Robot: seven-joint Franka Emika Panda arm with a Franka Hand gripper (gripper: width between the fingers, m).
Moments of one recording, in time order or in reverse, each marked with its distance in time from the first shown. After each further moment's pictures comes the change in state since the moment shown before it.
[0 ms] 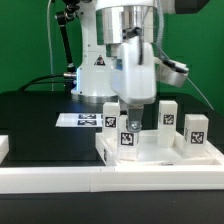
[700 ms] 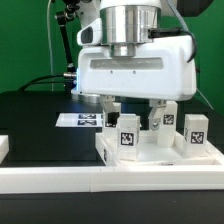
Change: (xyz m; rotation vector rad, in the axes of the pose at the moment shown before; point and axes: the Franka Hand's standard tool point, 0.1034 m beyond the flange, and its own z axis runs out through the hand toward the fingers) arm 0.000 0.000 0.001 -0.006 0.025 -0.690
